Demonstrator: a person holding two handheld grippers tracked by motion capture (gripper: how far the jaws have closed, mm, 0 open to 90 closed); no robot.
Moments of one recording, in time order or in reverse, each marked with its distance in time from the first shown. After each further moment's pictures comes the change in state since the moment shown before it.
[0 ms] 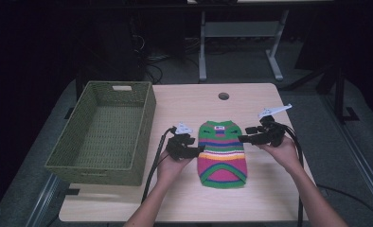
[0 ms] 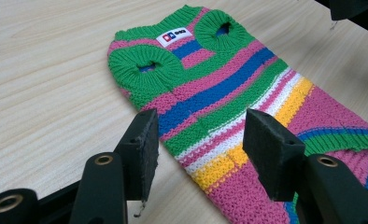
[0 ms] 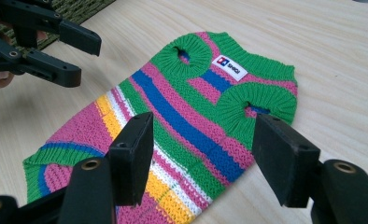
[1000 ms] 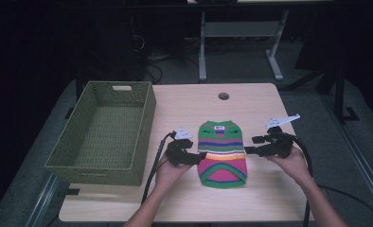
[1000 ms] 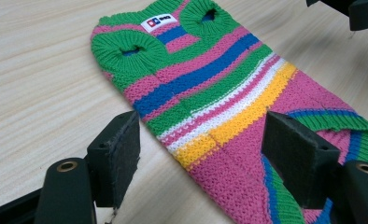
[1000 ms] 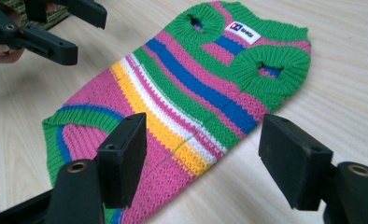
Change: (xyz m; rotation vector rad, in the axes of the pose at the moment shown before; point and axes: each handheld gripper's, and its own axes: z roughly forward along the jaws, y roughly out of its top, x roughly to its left) left arm -0.010 -0.011 -0.006 0.014 -0.029 0.002; right arm 0.008 -0.032 -0.016 0.016 0.018 -0.016
